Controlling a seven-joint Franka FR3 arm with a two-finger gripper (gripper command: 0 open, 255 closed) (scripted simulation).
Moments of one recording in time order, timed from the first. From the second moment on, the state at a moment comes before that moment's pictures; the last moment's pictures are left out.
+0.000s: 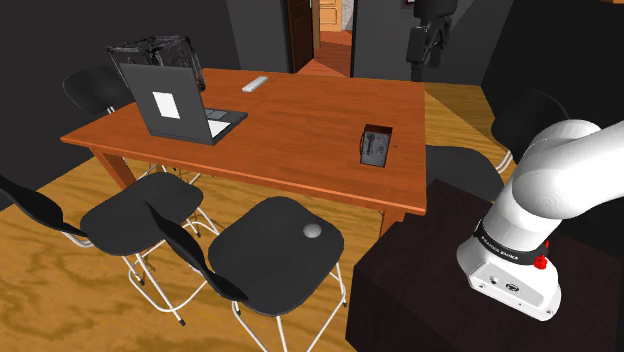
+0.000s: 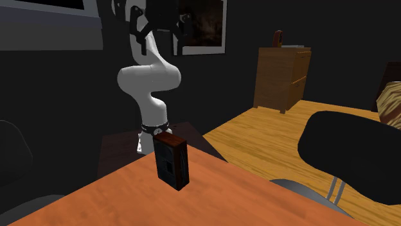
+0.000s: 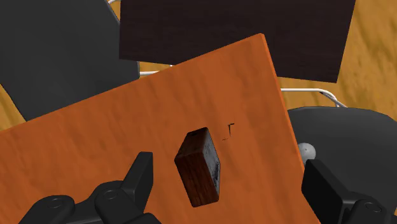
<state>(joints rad) -0.01 -0.77 0.02 -2.32 -0.04 1.47 -0.06</state>
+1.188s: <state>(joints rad) 0.01 -0.54 -0.14 -2.63 -0.03 2.08 -0.26</state>
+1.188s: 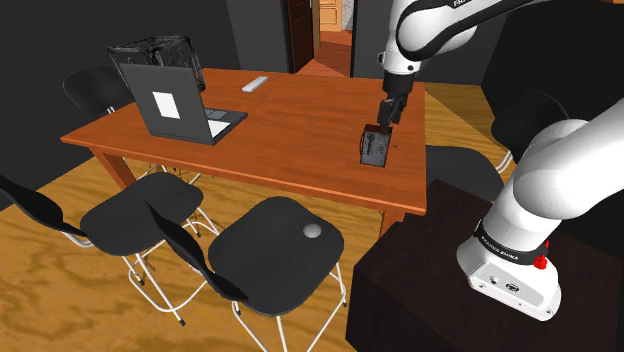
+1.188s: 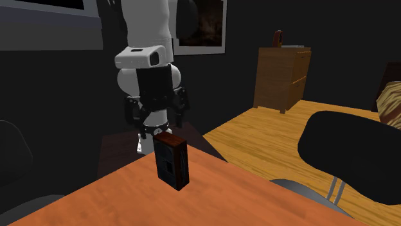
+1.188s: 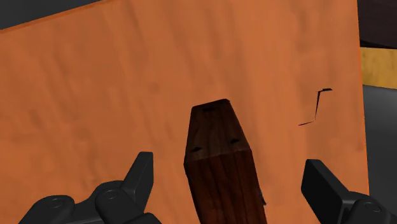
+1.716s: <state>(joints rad) 0.01 -0.48 -0.15 -2.69 -0.03 2.20 -0.27</state>
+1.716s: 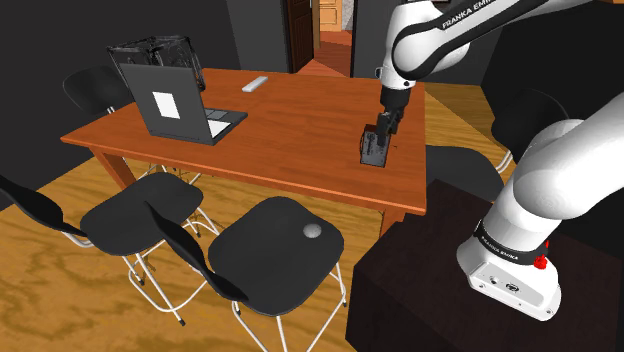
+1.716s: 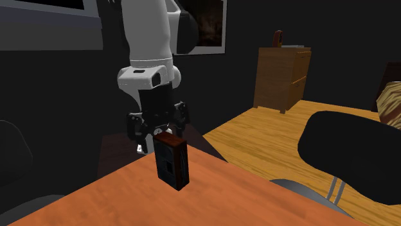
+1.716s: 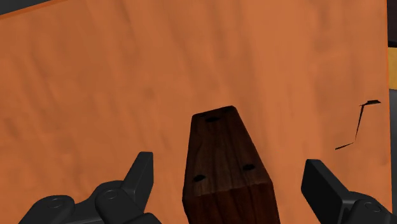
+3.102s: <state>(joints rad) 0.01 -0.54 -0.14 -2.60 -0.03 2.05 -0.26</state>
